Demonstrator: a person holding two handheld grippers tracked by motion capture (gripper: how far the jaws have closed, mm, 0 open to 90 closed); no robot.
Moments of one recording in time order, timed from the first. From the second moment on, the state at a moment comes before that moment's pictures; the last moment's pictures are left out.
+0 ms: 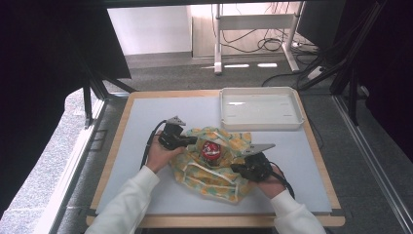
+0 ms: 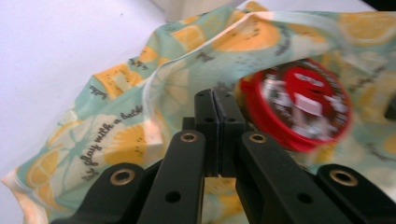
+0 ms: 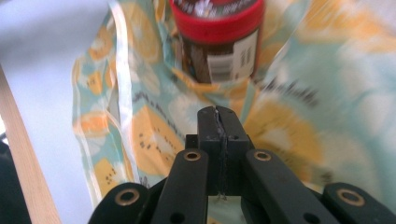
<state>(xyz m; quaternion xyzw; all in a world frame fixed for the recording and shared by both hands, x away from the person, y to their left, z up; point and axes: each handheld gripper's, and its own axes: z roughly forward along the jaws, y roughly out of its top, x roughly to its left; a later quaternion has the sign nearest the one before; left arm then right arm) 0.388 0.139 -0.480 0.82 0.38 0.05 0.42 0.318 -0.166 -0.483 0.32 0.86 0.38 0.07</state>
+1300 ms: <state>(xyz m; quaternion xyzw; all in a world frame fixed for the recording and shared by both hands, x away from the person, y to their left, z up) 0.361 0.132 -0.513 0.84 0.37 0.01 0.40 0.409 -0.150 -0.485 0.36 0.86 0.34 0.10</state>
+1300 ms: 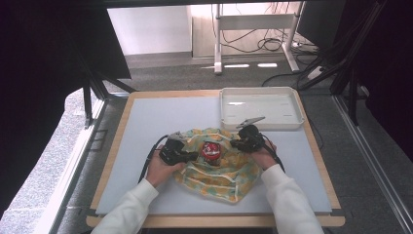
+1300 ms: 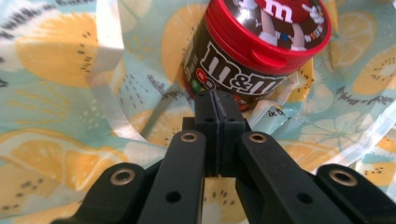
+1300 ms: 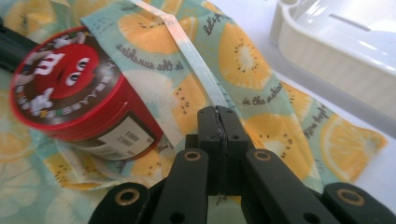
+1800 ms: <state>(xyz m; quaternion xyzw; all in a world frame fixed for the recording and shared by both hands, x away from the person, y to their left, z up) 0.361 0.133 -0.515 0.84 0.36 0.01 0.40 0.389 -0.143 -0.480 0.32 0.88 0.34 0.06</state>
